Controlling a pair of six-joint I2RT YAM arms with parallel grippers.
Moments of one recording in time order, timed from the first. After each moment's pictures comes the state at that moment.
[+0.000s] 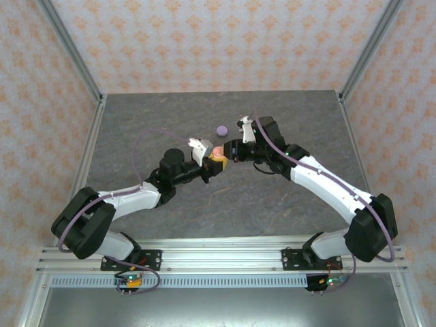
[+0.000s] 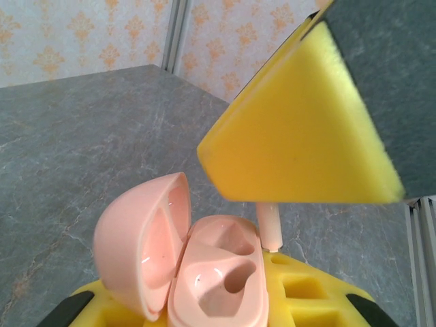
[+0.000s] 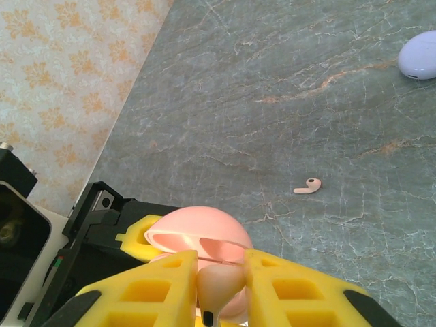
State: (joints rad) left arm -0.58 1.42 0.60 0.66 0.41 -0.22; right arm 0.62 1.37 1.11 -0.34 -0.33 0.51
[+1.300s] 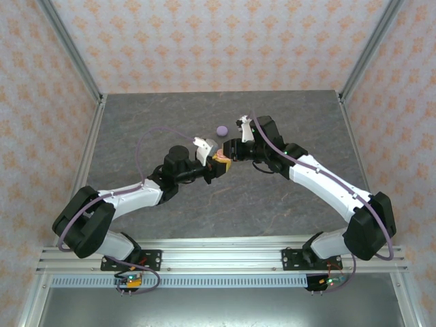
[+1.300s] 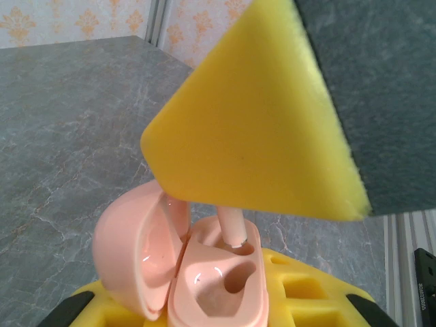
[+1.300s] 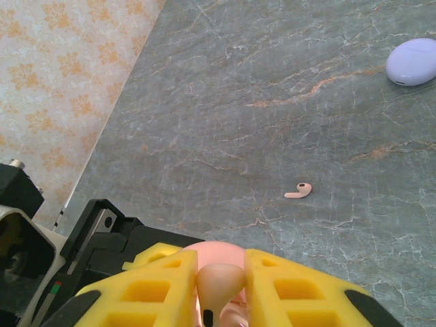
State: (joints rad) left arm -0.59 1.43 0.66 0.53 0.45 -0.25; right arm 0.63 1.38 1.13 -0.35 -0.30 0.50
